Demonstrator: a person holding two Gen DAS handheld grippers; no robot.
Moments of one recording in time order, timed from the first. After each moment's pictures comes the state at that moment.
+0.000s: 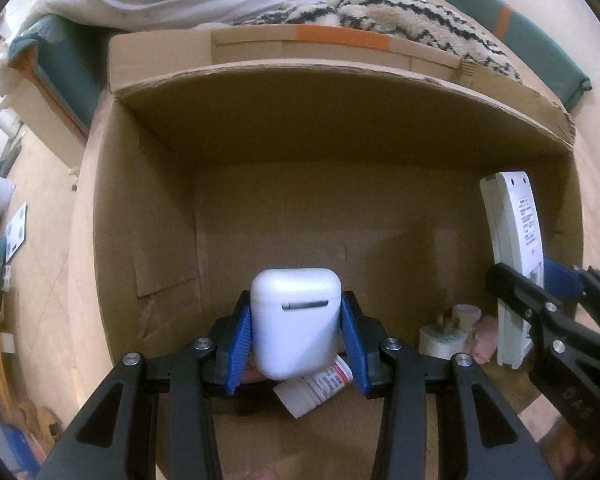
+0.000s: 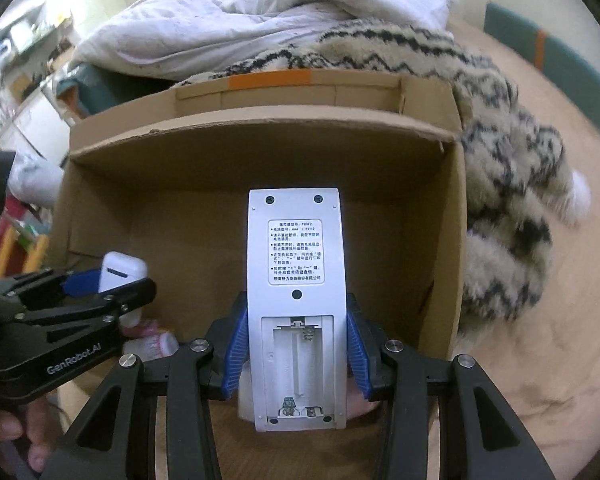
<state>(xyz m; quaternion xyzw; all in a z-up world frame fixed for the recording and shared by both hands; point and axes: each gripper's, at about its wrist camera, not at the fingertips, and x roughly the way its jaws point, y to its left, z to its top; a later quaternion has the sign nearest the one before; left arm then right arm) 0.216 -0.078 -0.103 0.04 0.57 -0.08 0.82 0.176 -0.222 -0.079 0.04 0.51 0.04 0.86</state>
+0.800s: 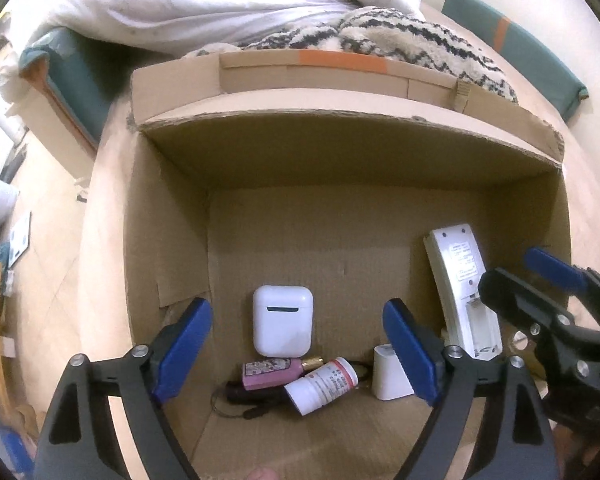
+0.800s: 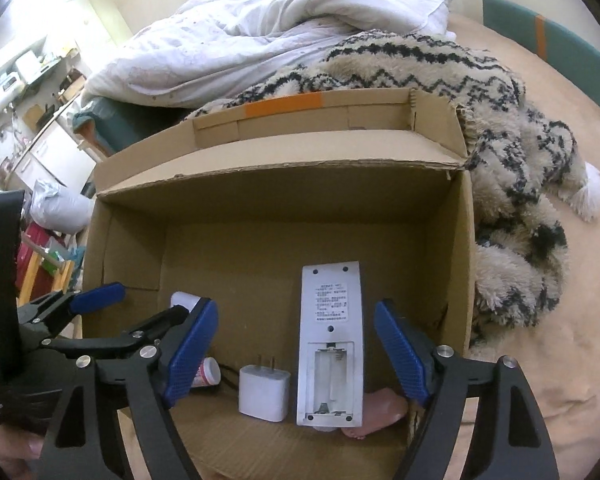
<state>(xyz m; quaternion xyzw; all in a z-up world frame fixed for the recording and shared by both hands) 0.216 -0.074 -0.086 0.04 0.54 -0.08 0.83 0.178 -0.230 -0.065 0.11 0.49 0.08 0.86</state>
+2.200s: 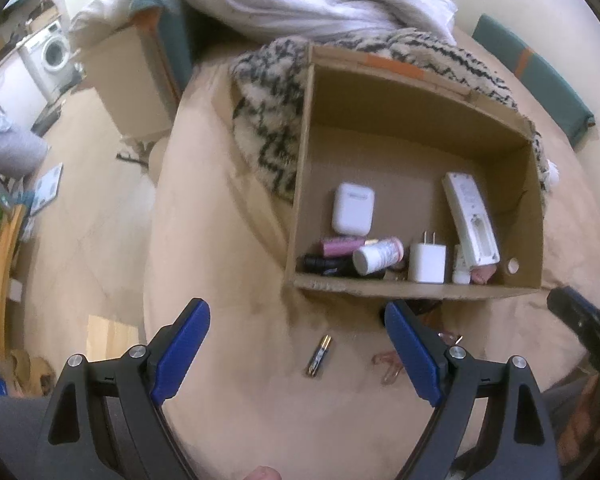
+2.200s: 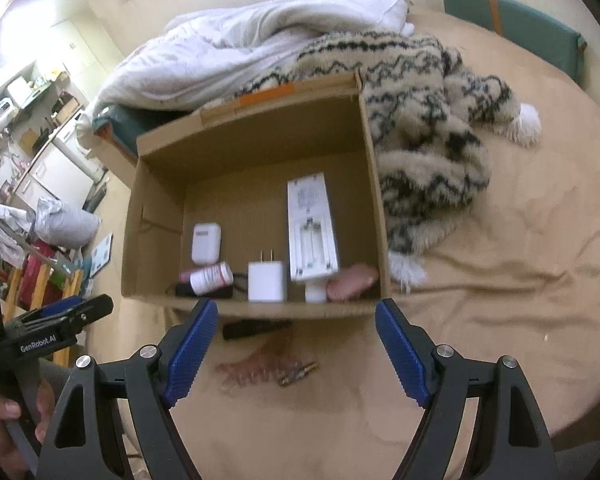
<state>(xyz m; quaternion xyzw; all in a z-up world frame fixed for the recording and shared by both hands) 0.092 0.004 -0.052 -0.01 0.55 -0.03 0.84 0.048 -0.246 -0.046 0.15 0.49 0.05 0.86</state>
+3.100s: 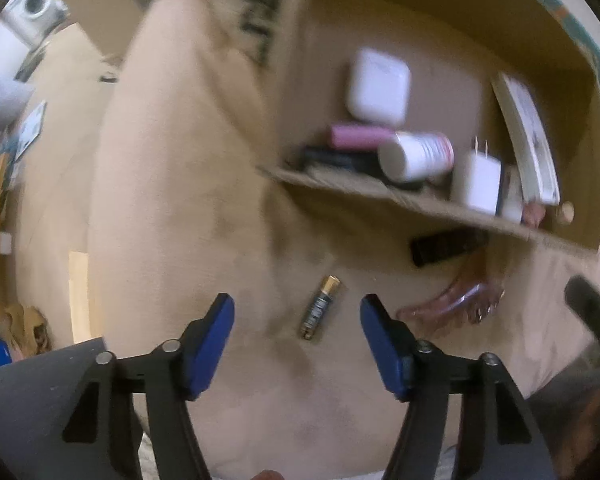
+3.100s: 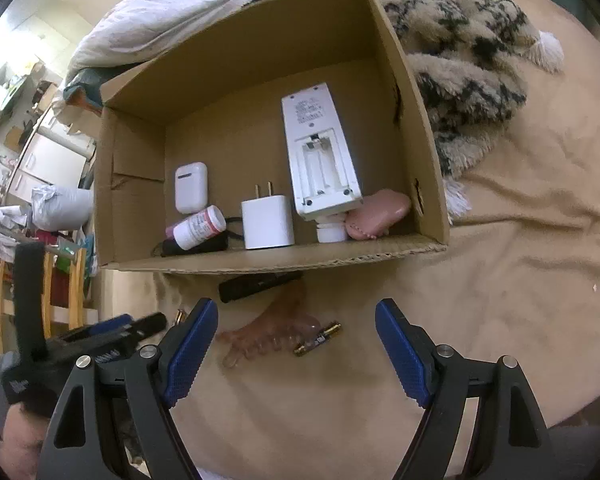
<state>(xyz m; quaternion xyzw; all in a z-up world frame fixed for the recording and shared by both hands) 0.106 -0.016 -0.149 -0.01 0.67 -0.02 0.74 0.071 -0.232 -0.101 0.19 0.58 0.05 0.79</state>
